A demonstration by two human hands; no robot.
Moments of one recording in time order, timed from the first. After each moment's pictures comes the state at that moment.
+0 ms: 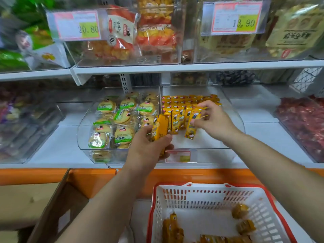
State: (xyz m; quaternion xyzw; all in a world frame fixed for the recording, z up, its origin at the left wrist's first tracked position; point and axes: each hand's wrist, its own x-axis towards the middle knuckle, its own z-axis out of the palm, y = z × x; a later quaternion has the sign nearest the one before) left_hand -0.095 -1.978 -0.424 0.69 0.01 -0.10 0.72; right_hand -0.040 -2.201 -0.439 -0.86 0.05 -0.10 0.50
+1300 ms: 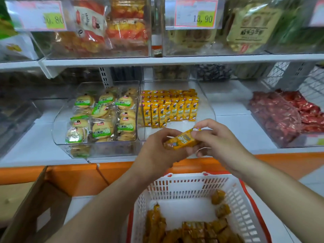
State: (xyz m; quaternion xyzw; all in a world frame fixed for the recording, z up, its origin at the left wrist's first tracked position) left_hand -0.136 -2.037 -0.430 0.76 -0.14 -0.15 0.61; right_hand -0.168 -2.217 -0.418 -0.70 0.08 -0.01 0.71
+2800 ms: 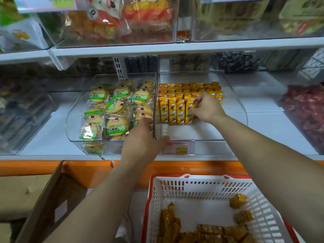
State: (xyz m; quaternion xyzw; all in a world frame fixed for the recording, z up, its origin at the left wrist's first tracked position) left_hand -0.067 -1.986 -0.456 0.93 -0.02 -0.01 0.36; right_hand 0.033 -2.224 -0.487 -0.94 0.12 -0.08 0.32
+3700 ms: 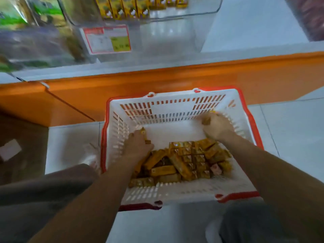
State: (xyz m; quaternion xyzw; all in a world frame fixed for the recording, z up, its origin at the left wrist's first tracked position) left_hand -0.181 -2.025 -0.764 0.92 0.06 -0.32 0.22; right_hand -0.214 -2.317 -0.752 -0.92 0.24 0.22 0.21
